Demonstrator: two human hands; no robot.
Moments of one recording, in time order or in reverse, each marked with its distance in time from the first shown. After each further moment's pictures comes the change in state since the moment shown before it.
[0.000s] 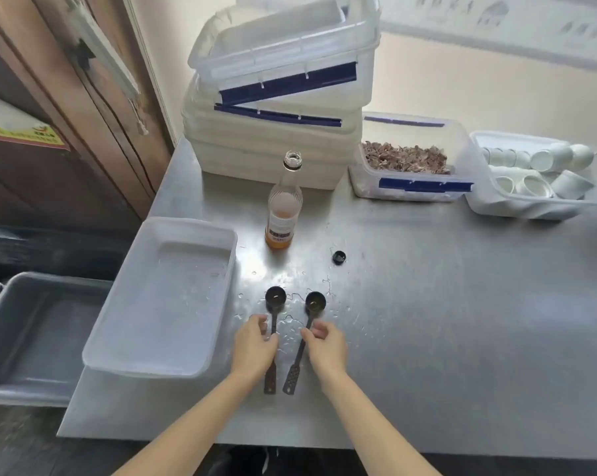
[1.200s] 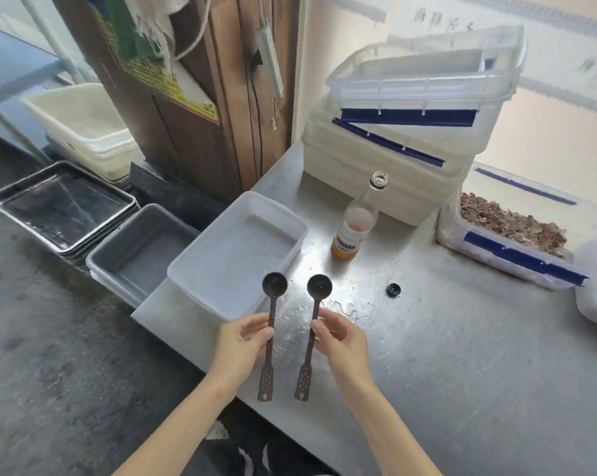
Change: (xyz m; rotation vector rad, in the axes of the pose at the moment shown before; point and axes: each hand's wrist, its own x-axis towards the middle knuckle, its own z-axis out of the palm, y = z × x) left_hand -0.110 0.009 -0.041 -0.677 0.345 -0.126; right_hand -0.049 -0.060 -0.051 0.093 -0.571 -0.333
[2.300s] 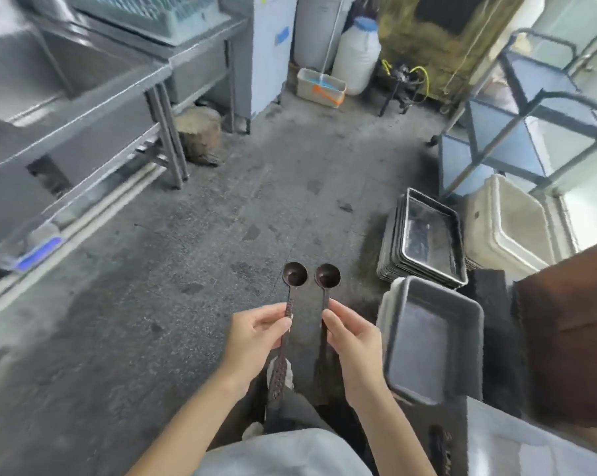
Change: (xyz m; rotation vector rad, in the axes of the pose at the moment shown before) left_hand -0.319 -0.172 -0.379 -0.724 1.185 0.048; right_hand -0.294 0.072 0.457 -0.548 -1.202 -0.187
